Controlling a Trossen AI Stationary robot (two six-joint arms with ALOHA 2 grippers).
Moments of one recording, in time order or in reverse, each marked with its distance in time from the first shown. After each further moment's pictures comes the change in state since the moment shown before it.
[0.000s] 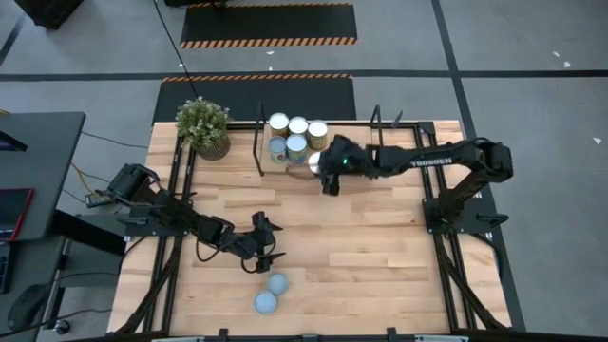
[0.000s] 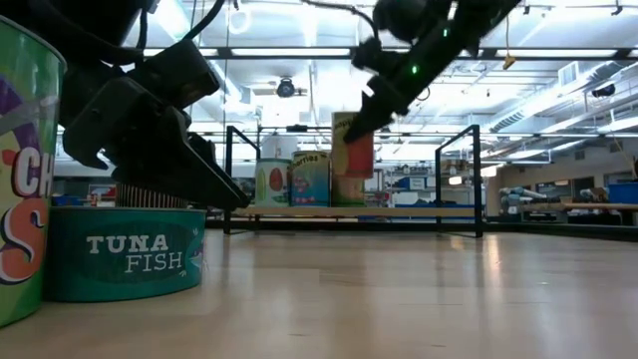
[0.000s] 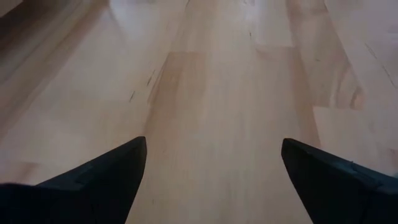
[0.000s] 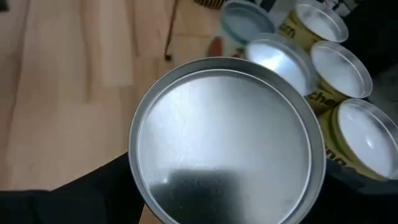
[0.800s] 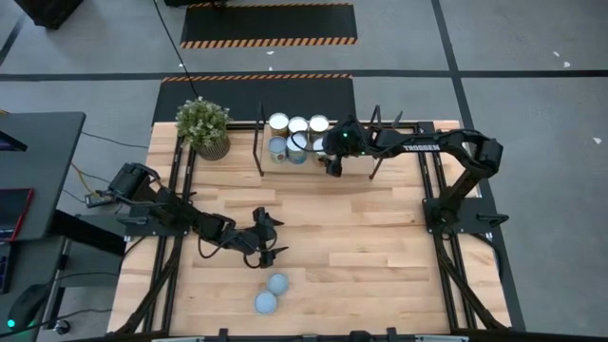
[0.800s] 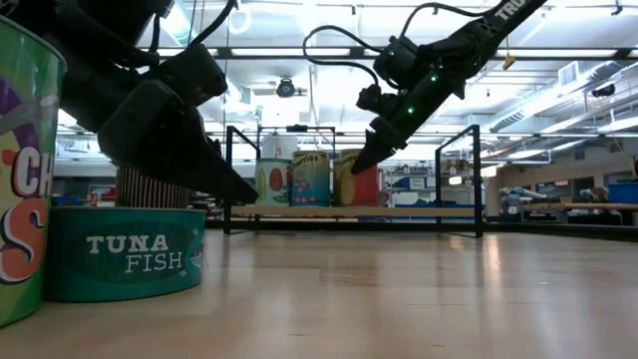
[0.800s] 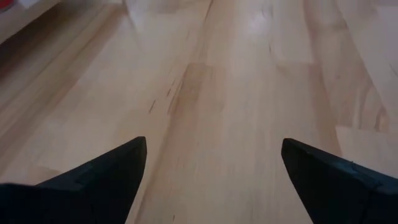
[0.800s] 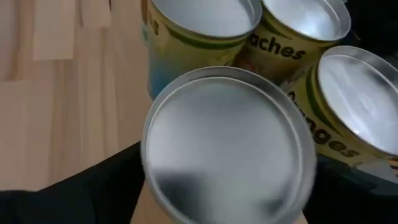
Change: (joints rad) left arm 0.039 -0.001 -0.001 0.027 -0.015 -0.002; right arm -0.239 0.092 -0.011 0.063 -0.202 -0.104
